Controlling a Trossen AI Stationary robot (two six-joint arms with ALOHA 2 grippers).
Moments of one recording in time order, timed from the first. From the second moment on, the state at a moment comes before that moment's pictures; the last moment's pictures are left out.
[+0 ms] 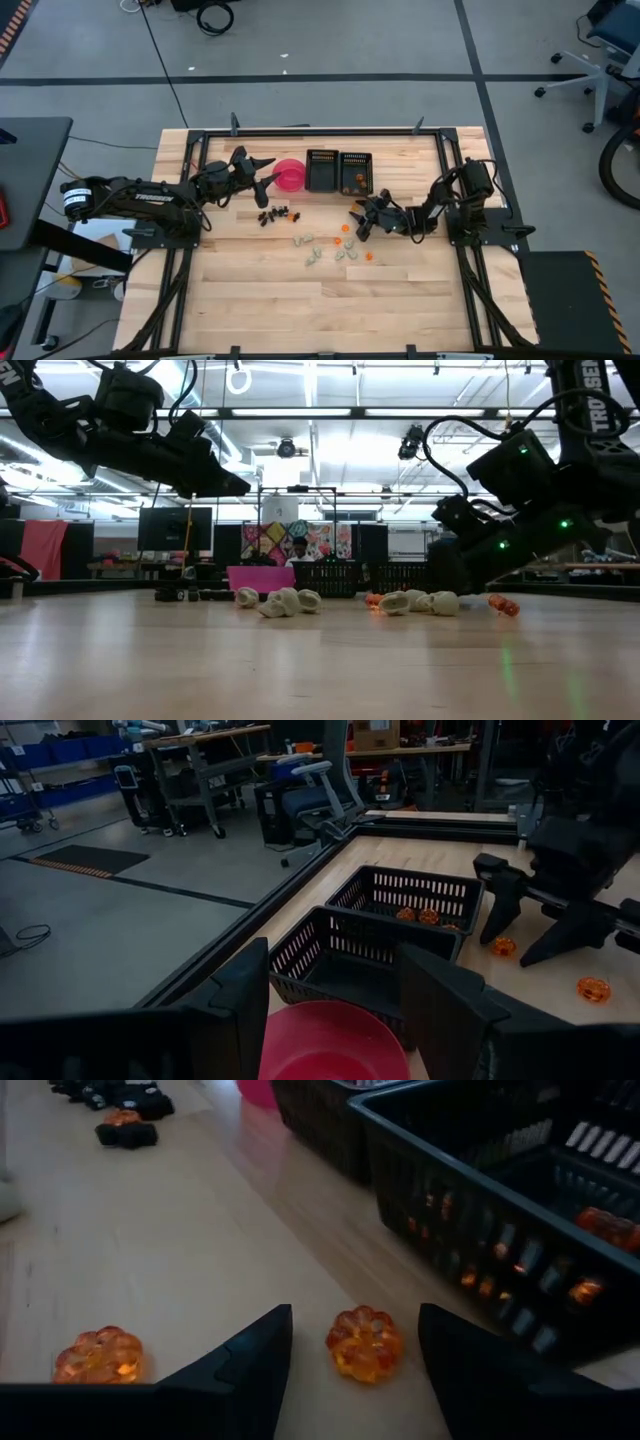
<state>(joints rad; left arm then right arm) 0.35 1.08 0.24 0.73 -0.13 0.09 0.06 1.93 0.33 1.09 0.58 0.32</state>
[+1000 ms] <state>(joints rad) 0.35 1.08 0.24 0.73 -0.13 0.09 0.05 1.89 0.34 1.14 0.33 0.21</state>
